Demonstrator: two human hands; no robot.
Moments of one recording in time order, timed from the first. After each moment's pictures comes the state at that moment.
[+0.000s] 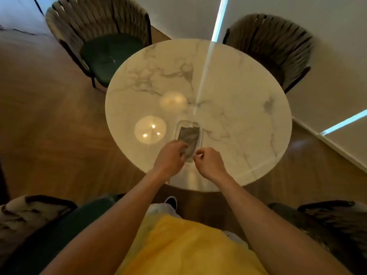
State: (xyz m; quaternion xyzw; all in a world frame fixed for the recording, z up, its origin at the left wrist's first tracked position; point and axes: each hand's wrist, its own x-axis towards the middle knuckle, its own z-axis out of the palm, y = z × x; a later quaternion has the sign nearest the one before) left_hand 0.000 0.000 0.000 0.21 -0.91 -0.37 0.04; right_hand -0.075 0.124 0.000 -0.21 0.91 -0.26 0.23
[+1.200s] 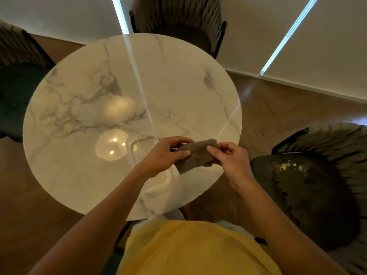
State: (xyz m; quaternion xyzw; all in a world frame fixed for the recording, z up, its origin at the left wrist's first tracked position) left_hand -0.107 0.014 0.049 -0.01 -0.77 -0.59 -0.24; right_hand -0.090 0.214 0.064 0.20 0.74 -0.63 0.12
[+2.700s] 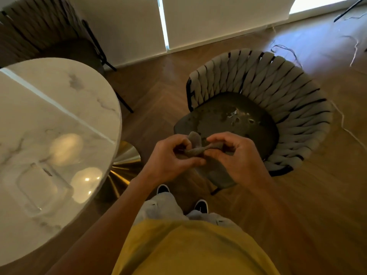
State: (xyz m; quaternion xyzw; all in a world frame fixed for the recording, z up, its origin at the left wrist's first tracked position) left_hand 0.026 0.347 0.078 -0.33 -0.76 -0.50 -0.25; right_hand 0.128 0.520 0.105 0.13 0.84 -0.52 -0.05
